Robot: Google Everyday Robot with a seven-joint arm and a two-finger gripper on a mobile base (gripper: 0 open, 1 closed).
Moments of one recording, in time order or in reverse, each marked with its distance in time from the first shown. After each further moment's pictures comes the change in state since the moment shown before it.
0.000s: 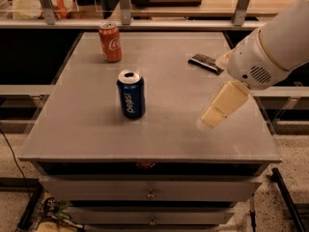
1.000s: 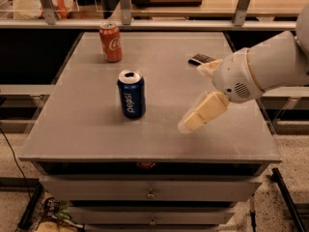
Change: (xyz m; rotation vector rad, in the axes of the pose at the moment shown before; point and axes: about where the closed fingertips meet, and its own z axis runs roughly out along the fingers) arm -0.019 0.001 0.042 -0.046 -0.240 -0.014
